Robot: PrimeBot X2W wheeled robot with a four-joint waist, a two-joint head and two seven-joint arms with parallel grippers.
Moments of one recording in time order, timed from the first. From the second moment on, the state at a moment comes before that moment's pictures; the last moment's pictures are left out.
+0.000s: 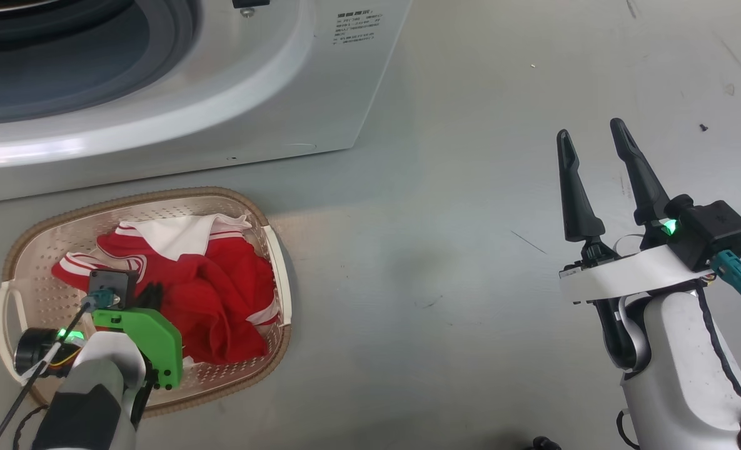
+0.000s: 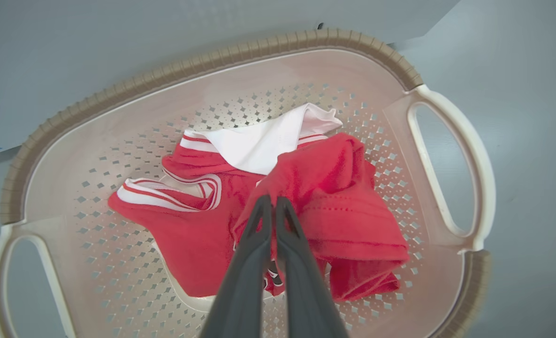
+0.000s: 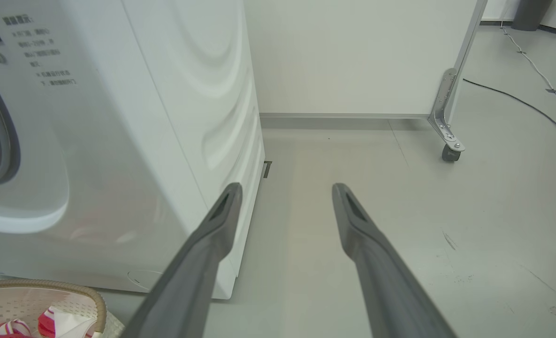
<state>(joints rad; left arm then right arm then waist) -0.50 0.11 -0.15 0.91 -0.17 -0.11 -0.04 -0.30 -0.05 0.12 0.12 0.25 0.12 -0.26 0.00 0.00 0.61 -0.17</state>
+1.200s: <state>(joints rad) -0.52 0.07 -0.11 1.01 -0.20 -0.05 -0.25 -0.29 -0.05 0.08 0.18 0.24 0.12 -0.26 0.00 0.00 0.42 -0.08</state>
